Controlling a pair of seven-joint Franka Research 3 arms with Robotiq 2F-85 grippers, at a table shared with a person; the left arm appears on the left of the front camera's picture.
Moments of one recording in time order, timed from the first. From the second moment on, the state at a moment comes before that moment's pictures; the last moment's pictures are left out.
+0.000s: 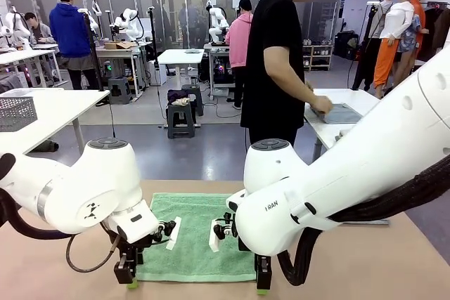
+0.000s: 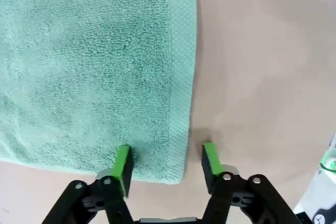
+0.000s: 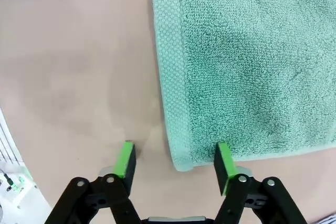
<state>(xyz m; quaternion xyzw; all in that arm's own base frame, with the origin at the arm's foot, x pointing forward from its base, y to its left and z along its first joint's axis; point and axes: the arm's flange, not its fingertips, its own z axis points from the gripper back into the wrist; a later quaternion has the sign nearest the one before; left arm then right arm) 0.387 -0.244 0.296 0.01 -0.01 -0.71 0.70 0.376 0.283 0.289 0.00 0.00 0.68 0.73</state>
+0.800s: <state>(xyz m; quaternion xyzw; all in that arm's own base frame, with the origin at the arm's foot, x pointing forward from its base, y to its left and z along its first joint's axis) 0.390 -0.243 0.306 0.01 -0.02 -0.71 0.70 0.382 0.283 0.296 0.00 -0.01 0.68 0.74</state>
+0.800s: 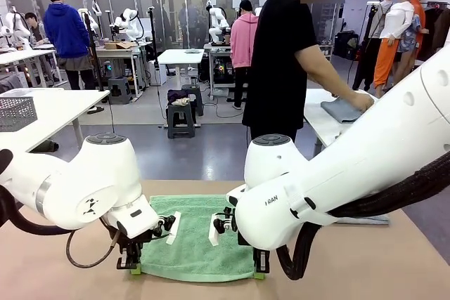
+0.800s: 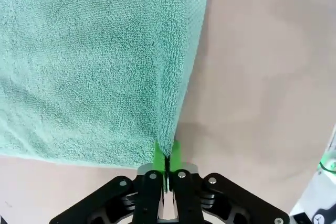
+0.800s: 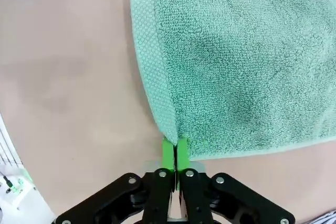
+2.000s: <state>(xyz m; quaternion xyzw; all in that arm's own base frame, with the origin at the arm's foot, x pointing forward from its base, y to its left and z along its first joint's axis) 0.389 -0.244 0.311 0.02 -0.02 -0.71 0.70 0.373 0.287 0.320 -0.01 -0.01 0.69 0.72</state>
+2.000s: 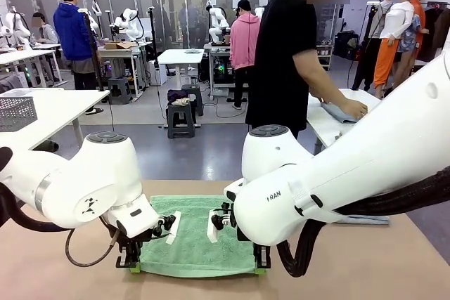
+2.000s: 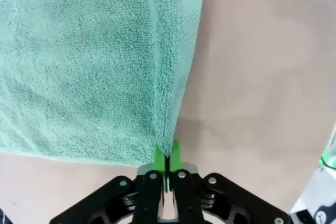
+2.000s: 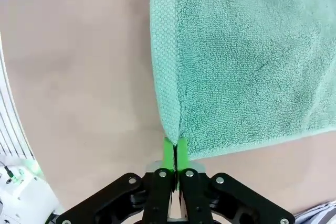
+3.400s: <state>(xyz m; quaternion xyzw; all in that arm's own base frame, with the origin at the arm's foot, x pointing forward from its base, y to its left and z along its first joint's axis) 0.532 -0.276 0.431 0.04 -0.03 -0.69 0.73 0.517 0.300 0.423 0.02 -0.02 0.71 0.71</state>
